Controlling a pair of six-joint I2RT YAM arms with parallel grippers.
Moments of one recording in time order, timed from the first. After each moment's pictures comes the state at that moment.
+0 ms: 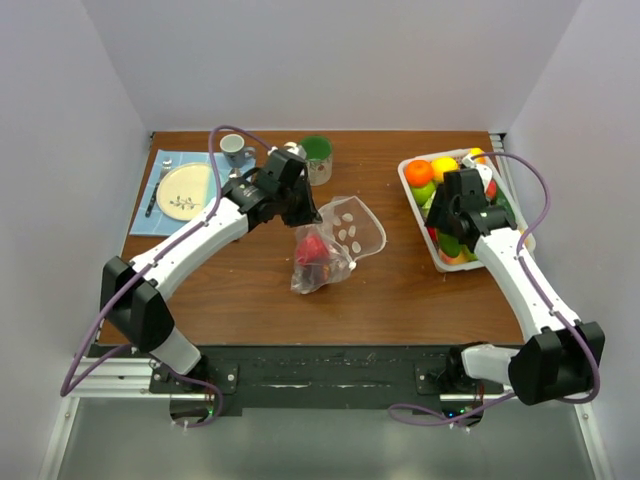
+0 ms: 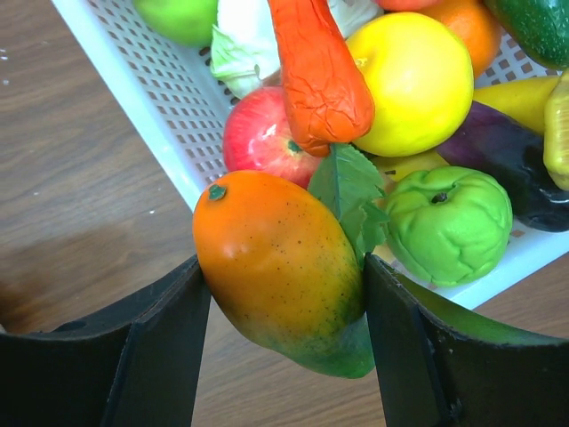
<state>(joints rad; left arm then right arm) -0.65 1.58 1.45 -0.67 0.05 -0.78 0.20 1.24 1.10 -0.71 0.39 0.43</state>
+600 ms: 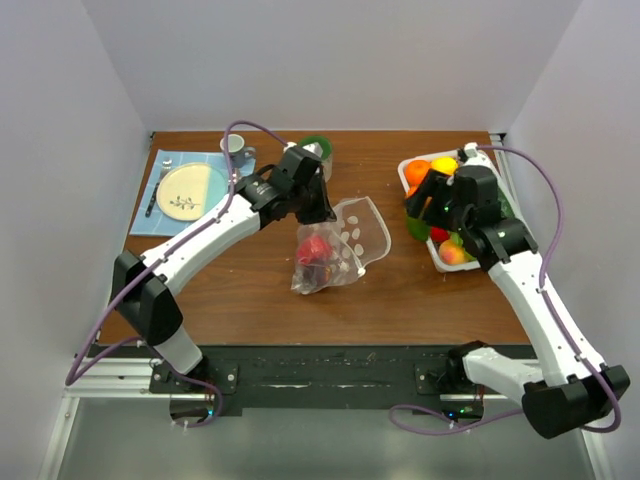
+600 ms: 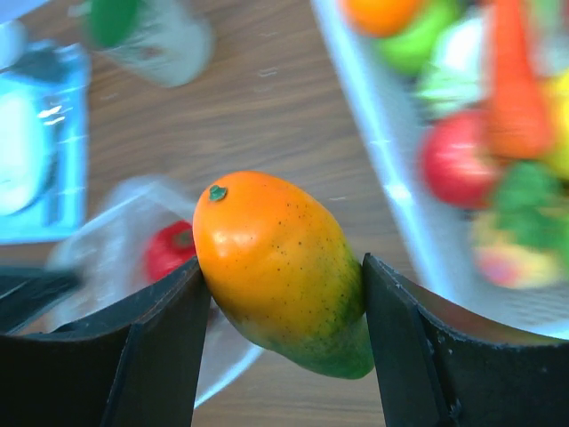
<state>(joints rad) -0.70 1.64 1.54 -0.67 0.05 -0.79 0.29 1.08 1.17 -0.67 0.12 0.54</state>
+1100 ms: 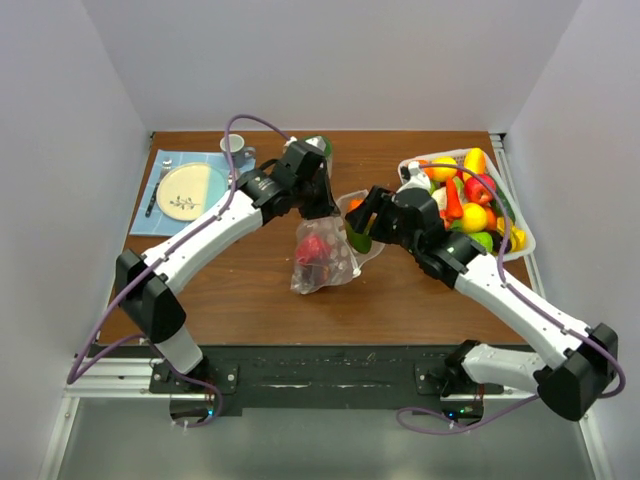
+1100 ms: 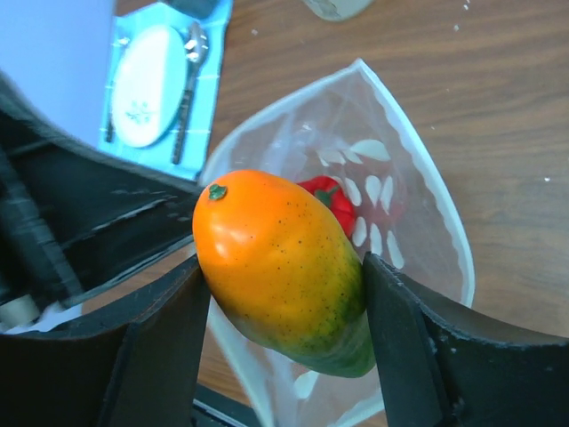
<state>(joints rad) -0.72 1.66 1.62 -0.71 0.03 -0.80 0.67 1.13 1.01 -0.34 0.20 0.78</state>
